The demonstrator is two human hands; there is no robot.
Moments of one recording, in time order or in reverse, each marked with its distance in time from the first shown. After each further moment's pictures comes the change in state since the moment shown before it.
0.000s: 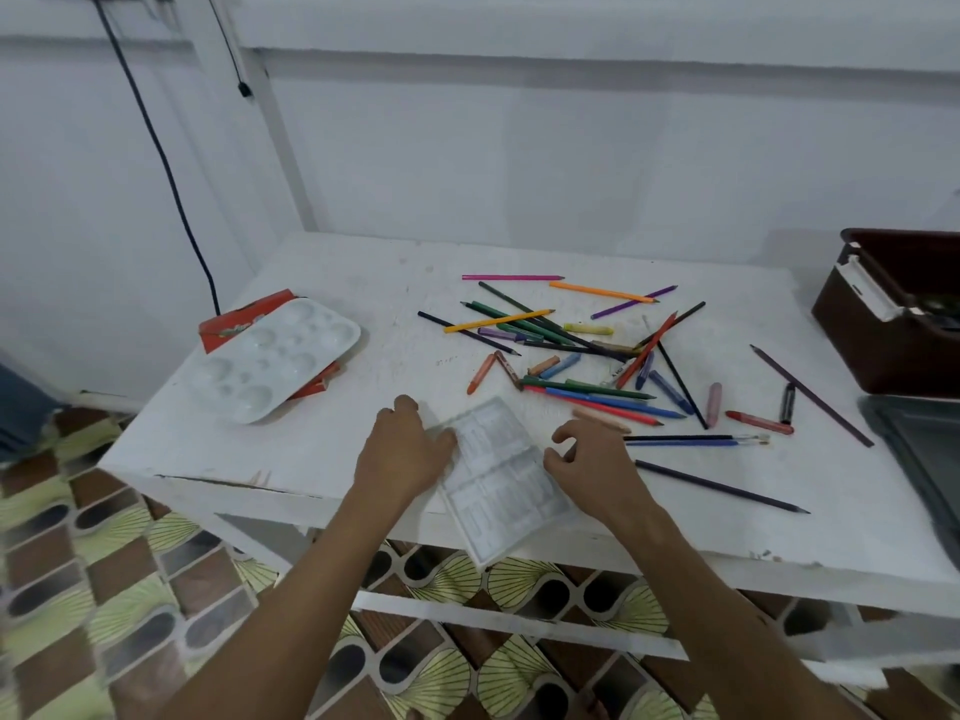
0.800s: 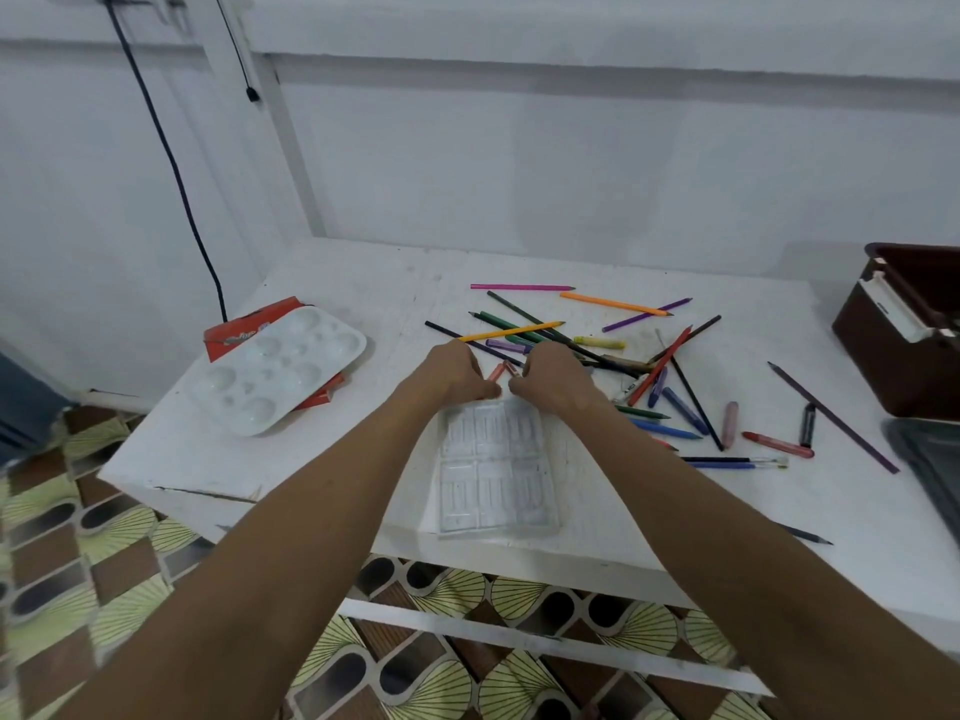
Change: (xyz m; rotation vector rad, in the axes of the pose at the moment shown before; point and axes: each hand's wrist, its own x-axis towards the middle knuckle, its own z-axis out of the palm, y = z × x) left_hand 0.101 0.066 -0.006 0.166 -0.262 0.119; right_hand 0.127 -0.058 0.011 -0.287 -0.070 -0.035
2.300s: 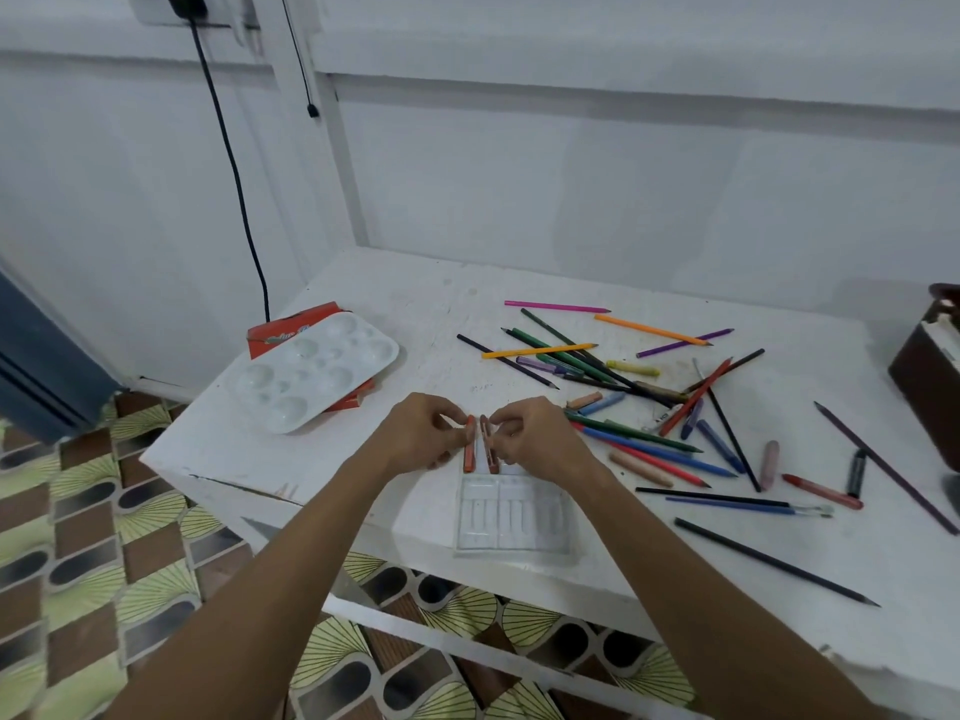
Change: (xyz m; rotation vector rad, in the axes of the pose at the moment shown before) left_hand -0.054 -0.075 0.008 -0.414 0.066 0.050; right_hand -0.049 -0.020 0.023 0.351 -0.139 -0.255
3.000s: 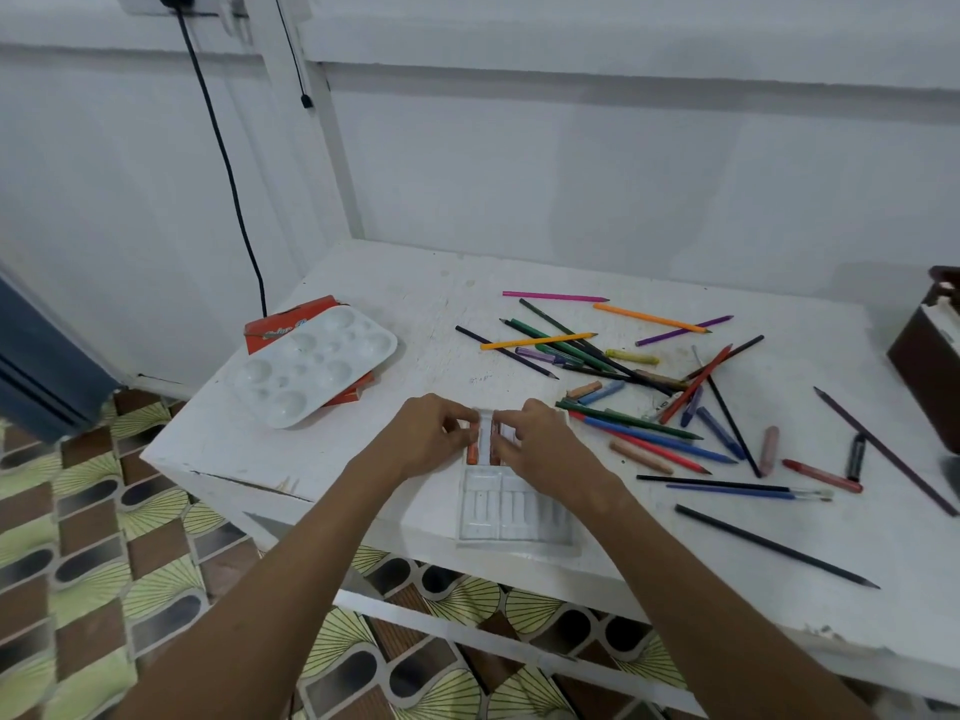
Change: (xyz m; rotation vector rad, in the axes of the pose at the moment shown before) left_hand -0.007 0.005 0.007 0.302 0.023 0.197; right_hand -0.014 0.012 0.011 -0.281 0.046 -0.153
